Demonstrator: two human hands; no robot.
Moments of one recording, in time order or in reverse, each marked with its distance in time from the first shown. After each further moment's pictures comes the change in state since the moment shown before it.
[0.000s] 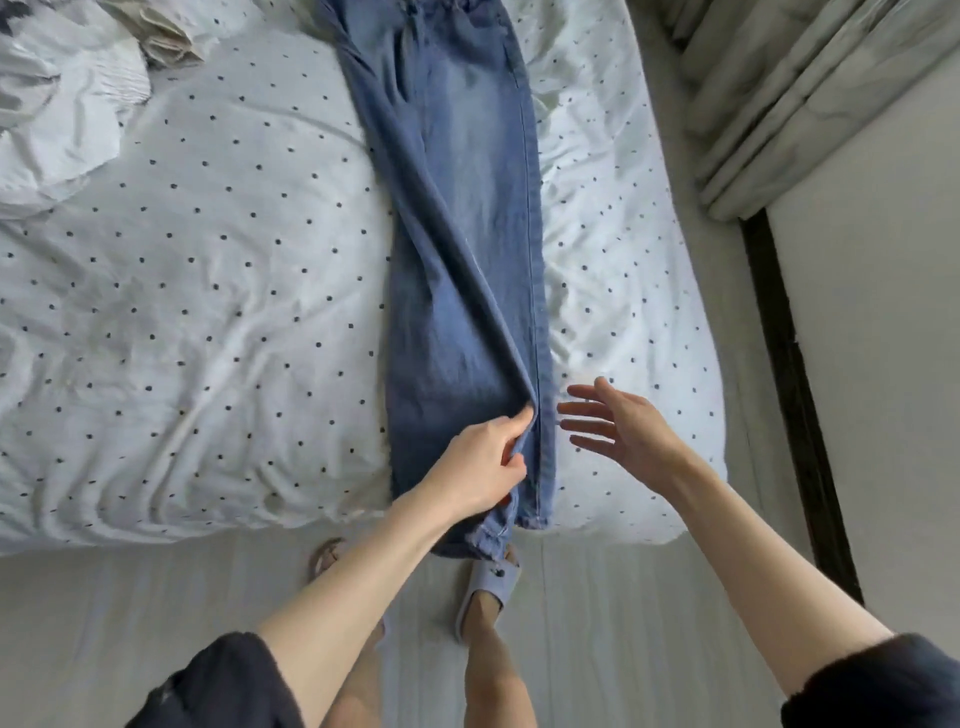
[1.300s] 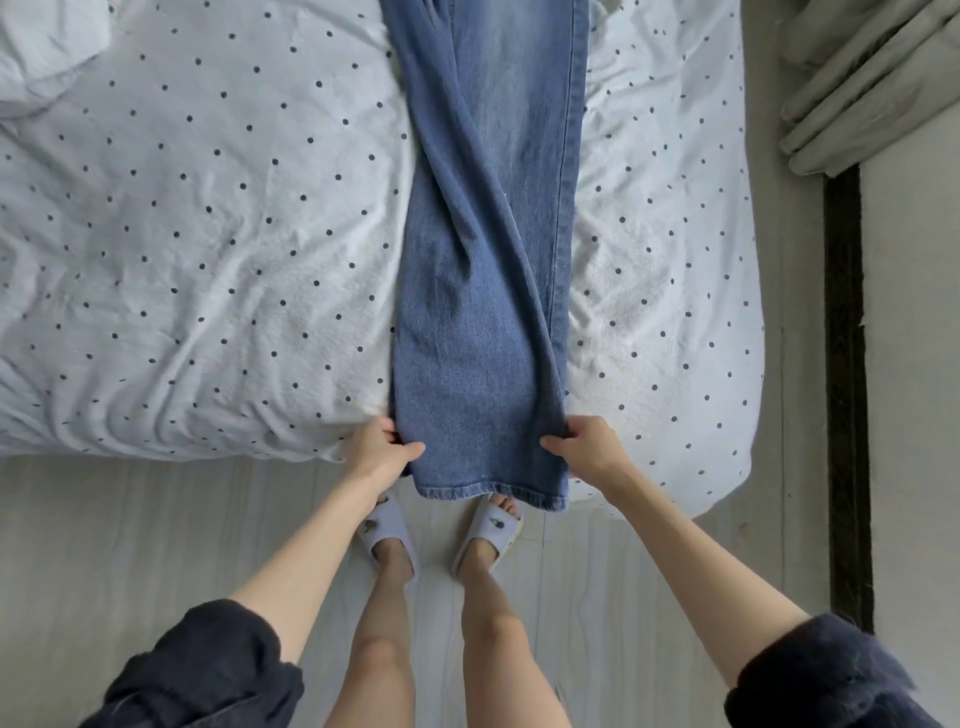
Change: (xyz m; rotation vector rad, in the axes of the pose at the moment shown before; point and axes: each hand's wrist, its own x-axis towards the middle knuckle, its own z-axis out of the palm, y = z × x) left_hand -0.007 -0.116 0.037 -0.428 0.383 -0.799; right_hand 0.047 0.066 0.006 -0.731 -0.033 0.069
